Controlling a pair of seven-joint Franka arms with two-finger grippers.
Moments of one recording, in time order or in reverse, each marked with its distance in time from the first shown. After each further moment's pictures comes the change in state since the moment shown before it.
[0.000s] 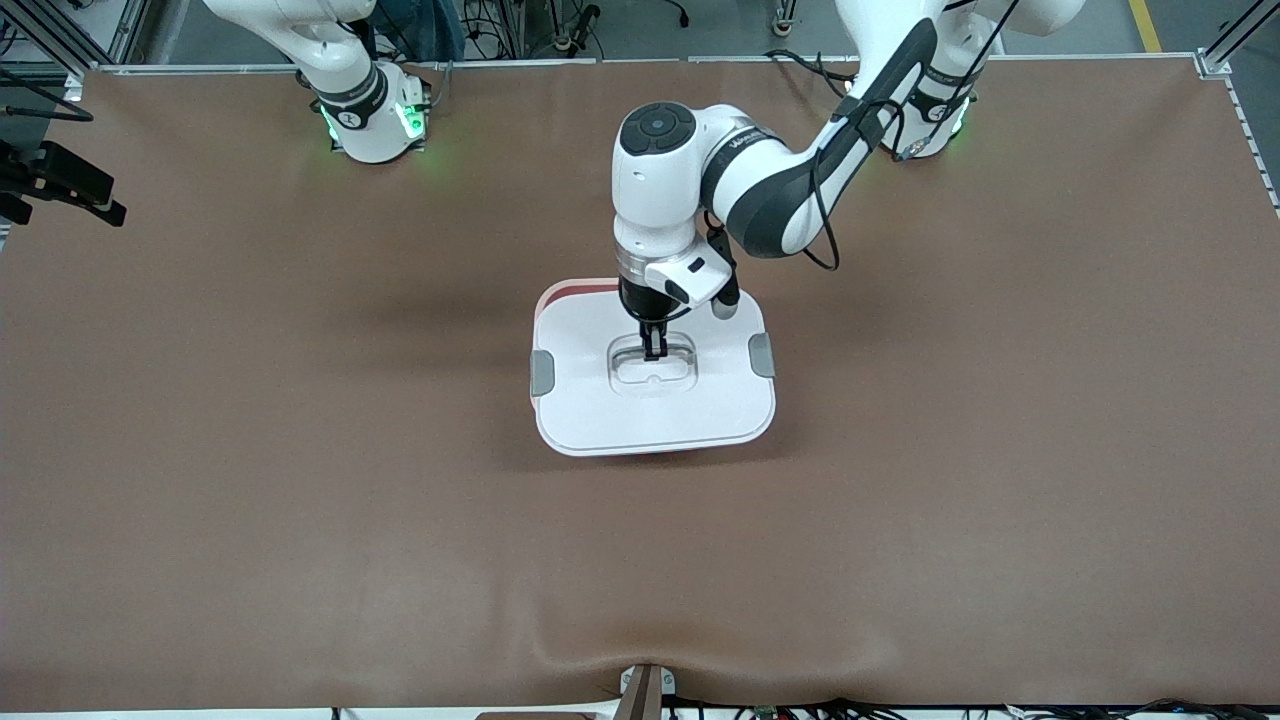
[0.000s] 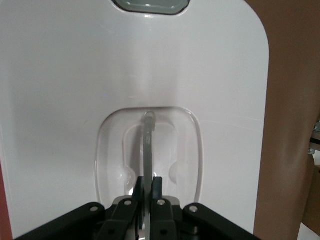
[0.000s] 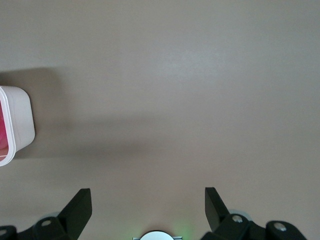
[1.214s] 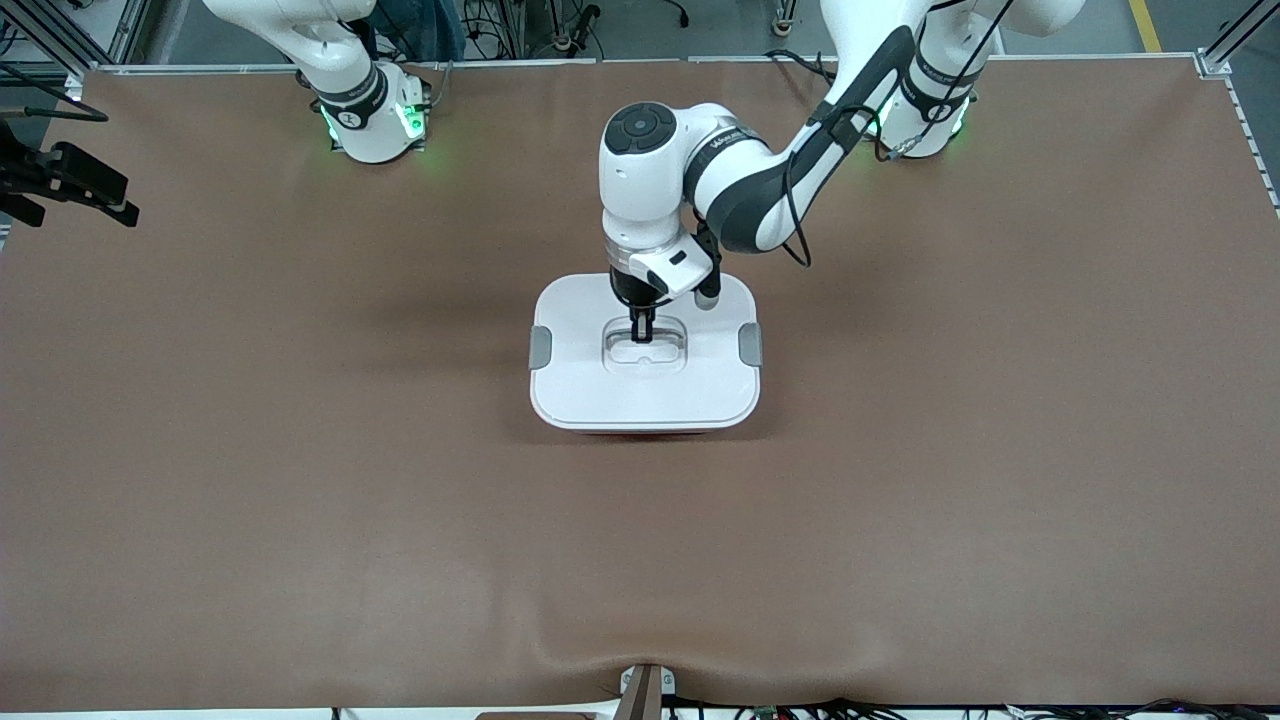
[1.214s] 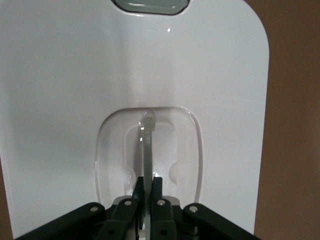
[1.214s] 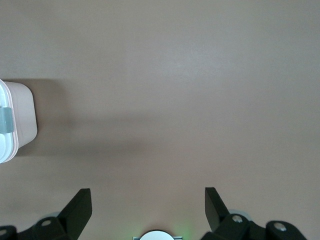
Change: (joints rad) left arm -0.012 0.003 -0.033 -0.060 0.003 0.024 0.033; right arm 0.023 0.001 0.001 -0.003 0.000 0.000 0.000
